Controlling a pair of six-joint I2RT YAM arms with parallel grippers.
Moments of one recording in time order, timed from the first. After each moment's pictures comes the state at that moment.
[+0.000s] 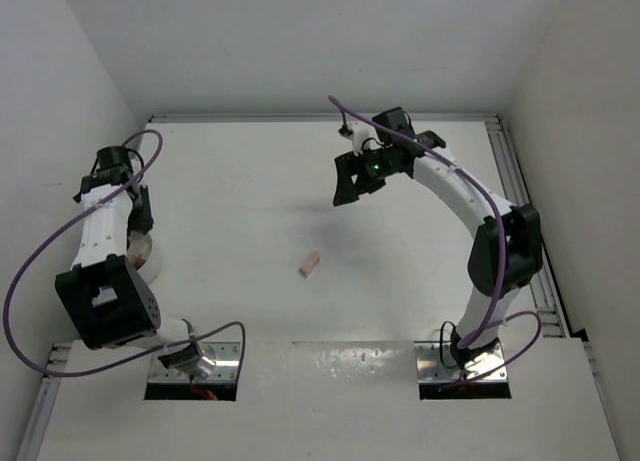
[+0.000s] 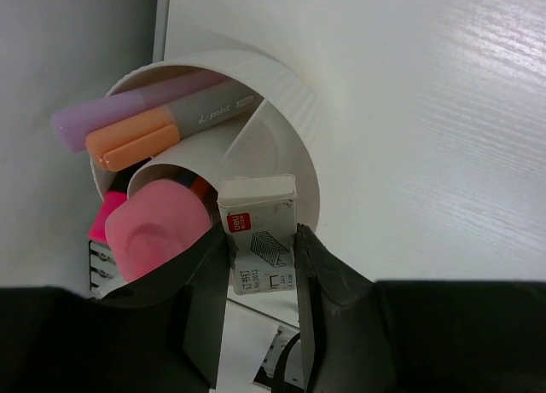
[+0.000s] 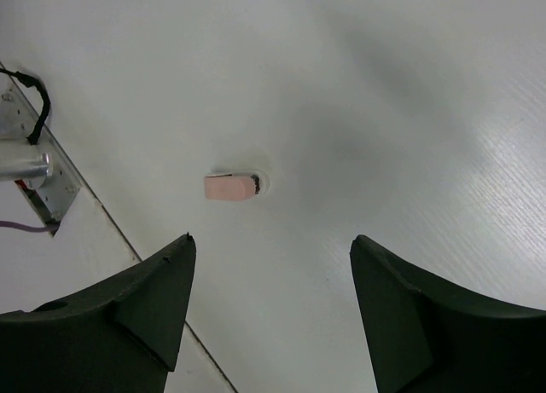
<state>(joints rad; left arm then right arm) 0.38 1.42 1.21 -0.89 -0.22 0.14 0.41 1.79 1.54 -0.73 -0.56 -0.05</state>
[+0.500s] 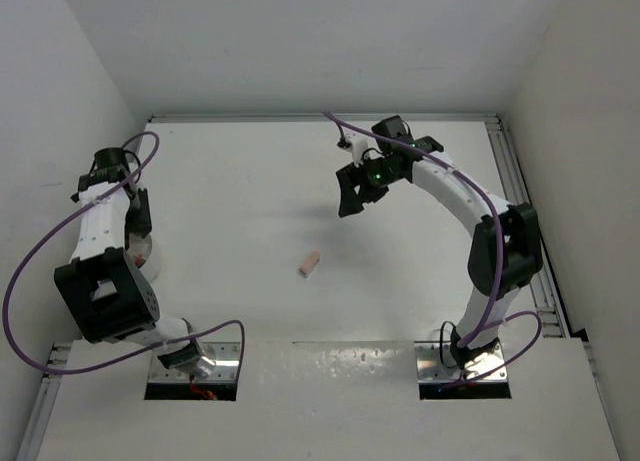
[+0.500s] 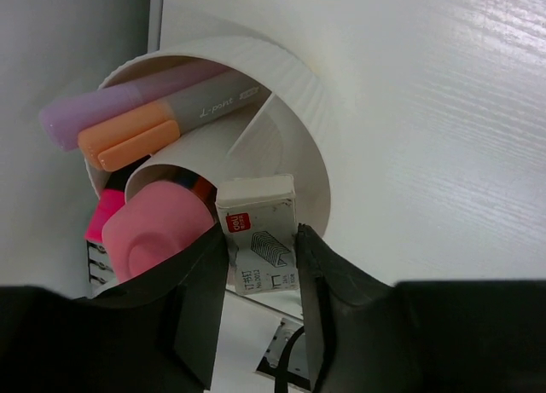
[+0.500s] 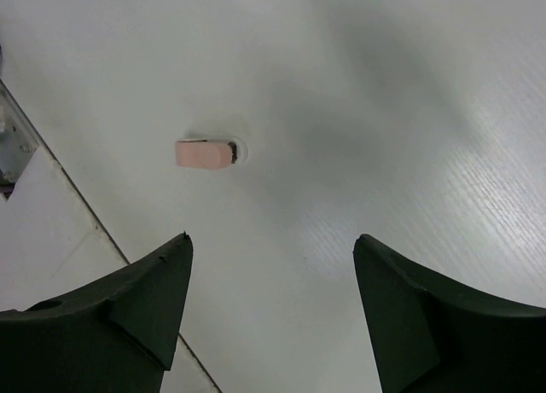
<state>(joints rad) 0.40 1.46 1.21 -0.91 -0.21 0.15 0.41 1.79 1.49 -0.76 -0.55 -0.17</state>
